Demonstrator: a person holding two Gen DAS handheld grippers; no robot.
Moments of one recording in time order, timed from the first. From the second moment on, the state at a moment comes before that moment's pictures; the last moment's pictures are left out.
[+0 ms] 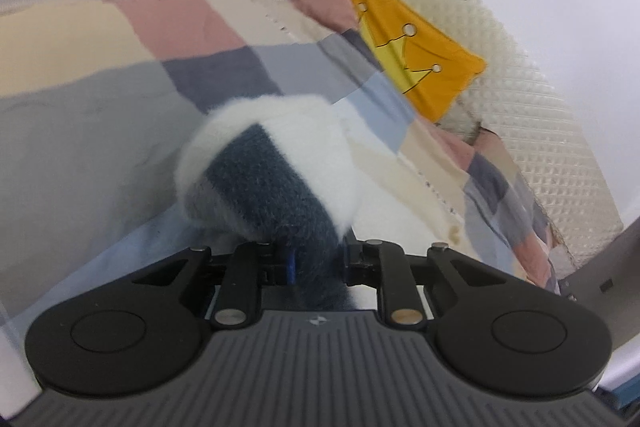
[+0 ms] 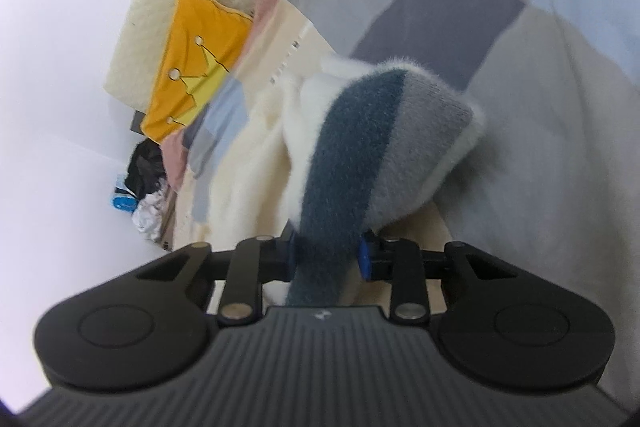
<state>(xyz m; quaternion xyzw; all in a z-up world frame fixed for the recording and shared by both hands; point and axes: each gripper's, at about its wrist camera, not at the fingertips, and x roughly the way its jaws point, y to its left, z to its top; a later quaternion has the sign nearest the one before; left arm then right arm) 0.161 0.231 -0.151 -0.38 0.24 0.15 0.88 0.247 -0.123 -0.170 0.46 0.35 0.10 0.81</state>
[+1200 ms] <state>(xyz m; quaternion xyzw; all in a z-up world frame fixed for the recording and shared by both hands) 0.113 0.221 -0.083 -0.43 0.27 0.14 0.85 0.200 -0.161 -0.105 0.51 0.39 0.05 0.77</state>
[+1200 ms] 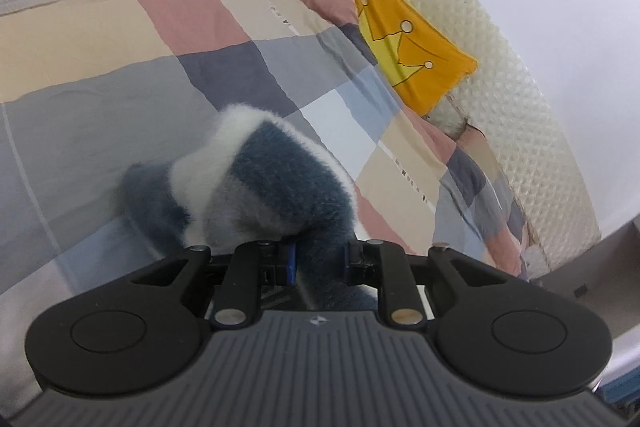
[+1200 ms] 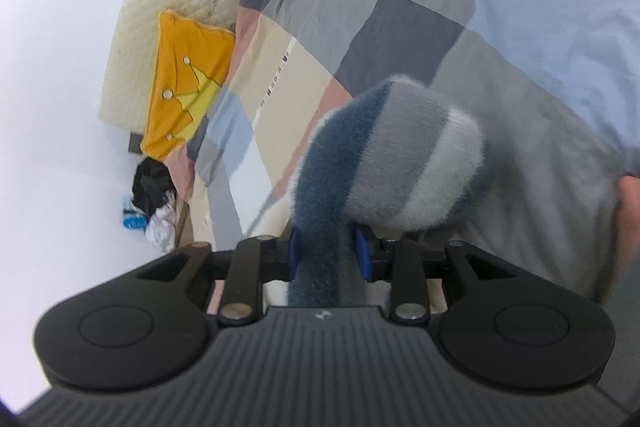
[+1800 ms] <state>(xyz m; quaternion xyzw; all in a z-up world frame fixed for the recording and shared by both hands) 0.246 0.276 -0.161 -0.45 0.29 0.13 0.83 0.306 -0.138 -0.162 0.51 0.36 0.02 0.78</state>
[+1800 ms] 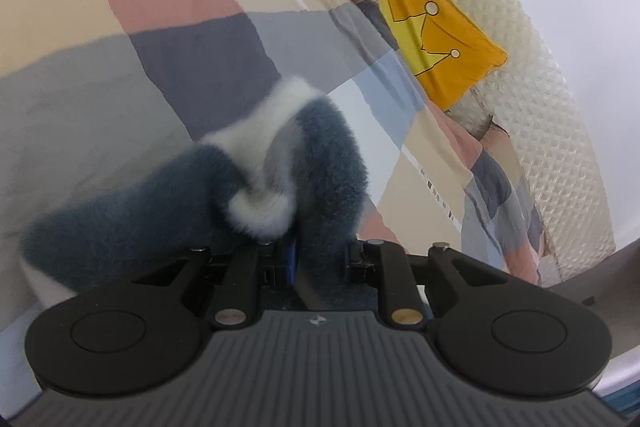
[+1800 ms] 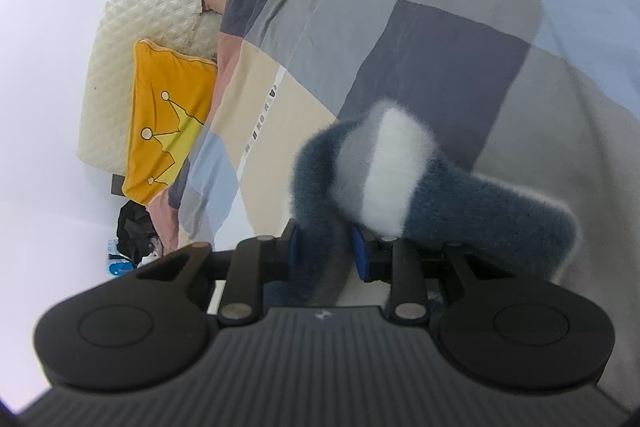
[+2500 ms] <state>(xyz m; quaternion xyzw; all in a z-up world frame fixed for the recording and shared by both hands) 0.266 0.280 -0.158 -0.40 0.27 0.03 0.87 0.325 -0.126 -0.147 0.39 0.32 0.10 0.85</state>
